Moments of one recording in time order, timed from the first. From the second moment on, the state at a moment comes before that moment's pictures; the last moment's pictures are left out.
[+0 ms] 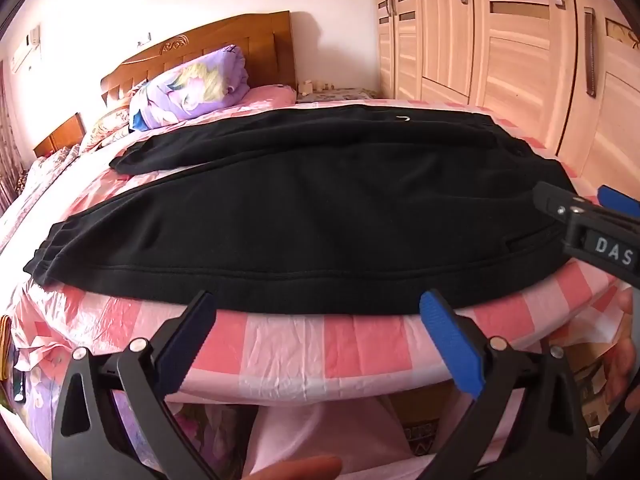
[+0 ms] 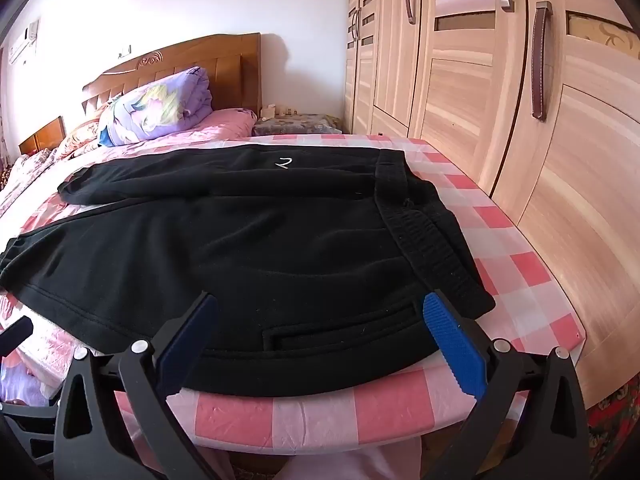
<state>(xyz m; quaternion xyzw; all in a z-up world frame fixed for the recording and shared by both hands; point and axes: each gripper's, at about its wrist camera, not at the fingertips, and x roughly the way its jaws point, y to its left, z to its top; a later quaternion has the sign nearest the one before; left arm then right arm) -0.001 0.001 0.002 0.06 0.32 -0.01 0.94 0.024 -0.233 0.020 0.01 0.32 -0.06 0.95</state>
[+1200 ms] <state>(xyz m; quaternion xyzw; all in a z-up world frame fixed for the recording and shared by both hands) 0.006 0.024 -0.004 0.02 0.35 0.01 0.94 0.022 -0.231 0.012 0.01 0.32 -0.04 0.95</state>
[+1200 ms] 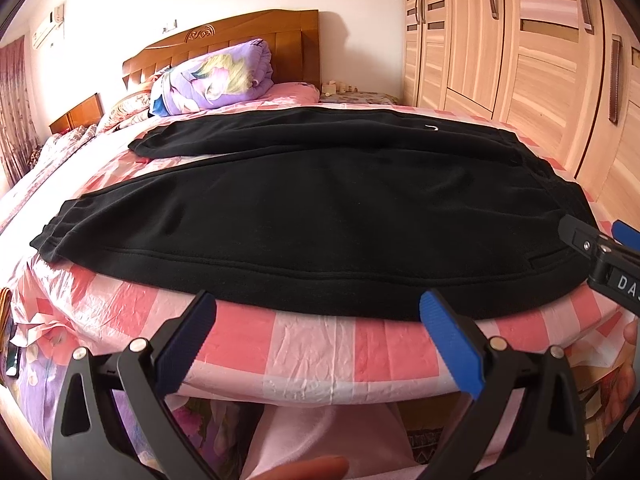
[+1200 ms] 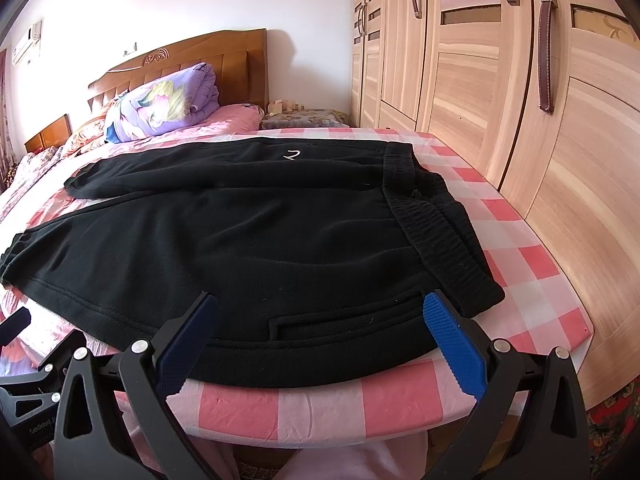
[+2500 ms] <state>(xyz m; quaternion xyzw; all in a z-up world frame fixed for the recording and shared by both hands) 0.000 0.035 0.001 0.01 0.32 0.03 0.95 0.020 -0.233 0.017 0.02 0.32 -0.03 0.95</state>
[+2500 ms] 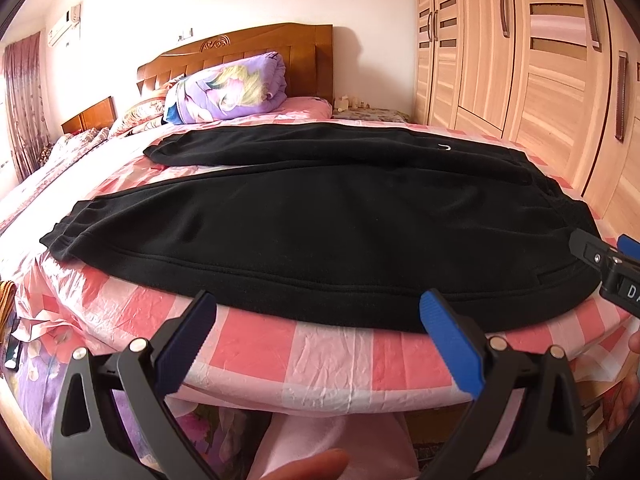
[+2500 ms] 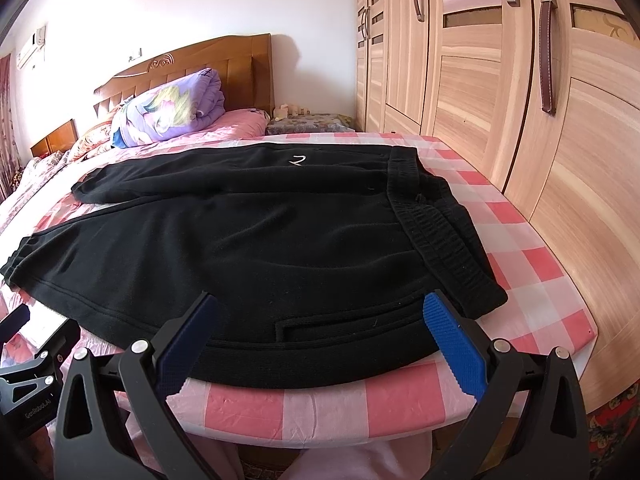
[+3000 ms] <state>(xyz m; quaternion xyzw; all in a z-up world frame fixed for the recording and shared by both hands) -0.020 0.024 -0.001 0.04 0.33 -0.03 0.94 0.010 -0.251 0.022 0.06 0.30 -0.03 0.95</state>
